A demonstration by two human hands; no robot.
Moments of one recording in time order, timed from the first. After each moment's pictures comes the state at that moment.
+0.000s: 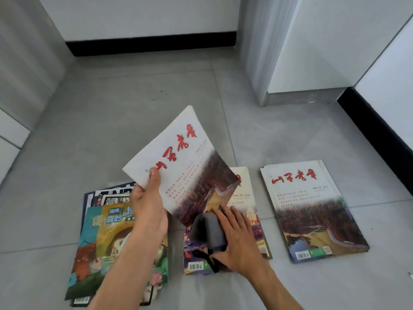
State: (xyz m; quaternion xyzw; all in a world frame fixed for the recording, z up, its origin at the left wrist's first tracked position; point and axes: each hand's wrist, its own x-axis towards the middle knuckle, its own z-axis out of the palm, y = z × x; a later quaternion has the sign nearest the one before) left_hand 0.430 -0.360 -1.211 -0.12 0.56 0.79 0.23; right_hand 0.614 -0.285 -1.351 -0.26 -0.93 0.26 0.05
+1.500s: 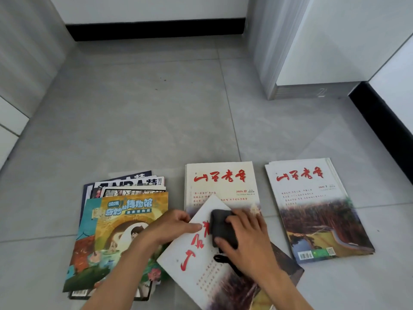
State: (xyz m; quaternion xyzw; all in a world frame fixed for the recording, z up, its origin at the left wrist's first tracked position) left_hand 0.419 -0.392 -1.285 0.19 0.77 0.23 0.57; right_hand 0.629 -0.277 -1.339 -0.30 -0.94 0.18 0.02
